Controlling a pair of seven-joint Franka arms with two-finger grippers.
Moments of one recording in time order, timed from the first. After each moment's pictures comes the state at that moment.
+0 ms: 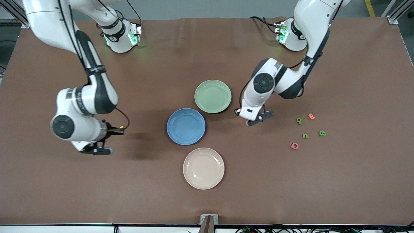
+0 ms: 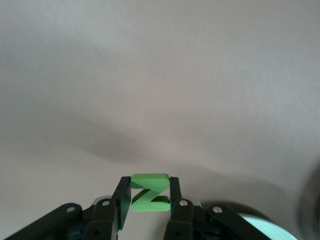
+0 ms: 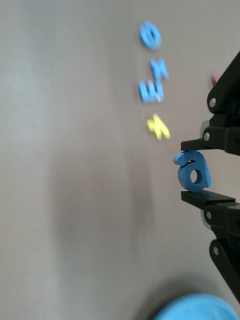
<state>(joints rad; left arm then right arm) -0.40 0.44 -0.25 -1.97 0.04 2.35 -1.08 0.26 0.50 -0.07 -1.67 0.10 1.94 0.26</state>
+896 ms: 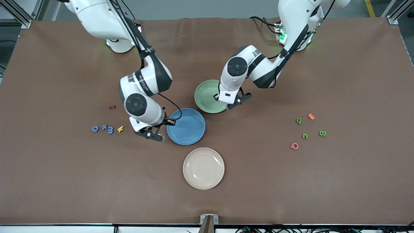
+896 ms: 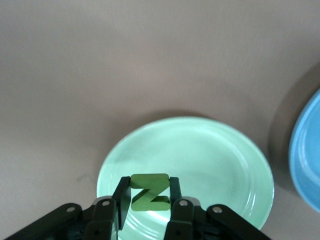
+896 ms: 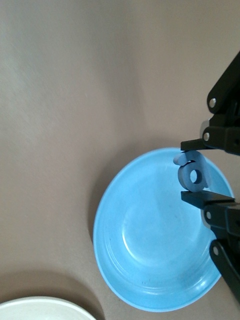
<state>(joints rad) -0.45 0.47 -0.39 -1.97 0.02 2.36 -1.36 0.58 0.55 -0.07 -1.69 0.17 2.12 0.72</state>
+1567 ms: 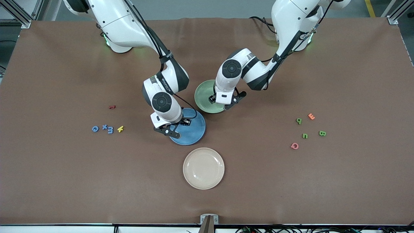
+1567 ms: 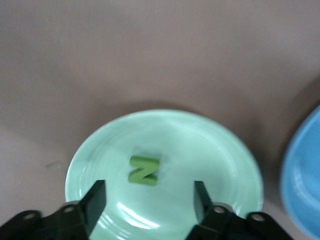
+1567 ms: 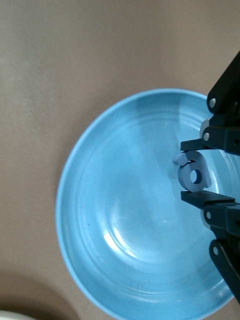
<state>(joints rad) -0.45 0.52 -0.38 -1.93 0.02 2.41 -1.49 0.67 0.66 -0.07 -1.69 0.17 2.26 0.83</state>
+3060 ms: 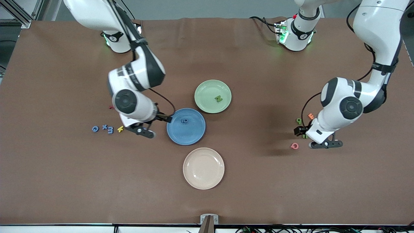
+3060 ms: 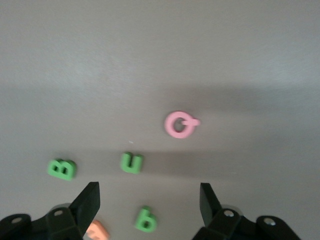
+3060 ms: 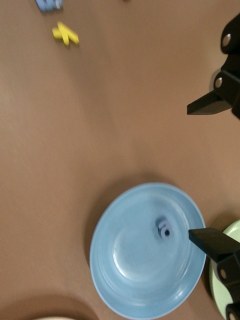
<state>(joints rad) 0.24 0.45 -0.37 -1.94 0.24 2.33 -0.25 0.52 0.42 -0.11 -1.68 0.16 1.89 0.69</state>
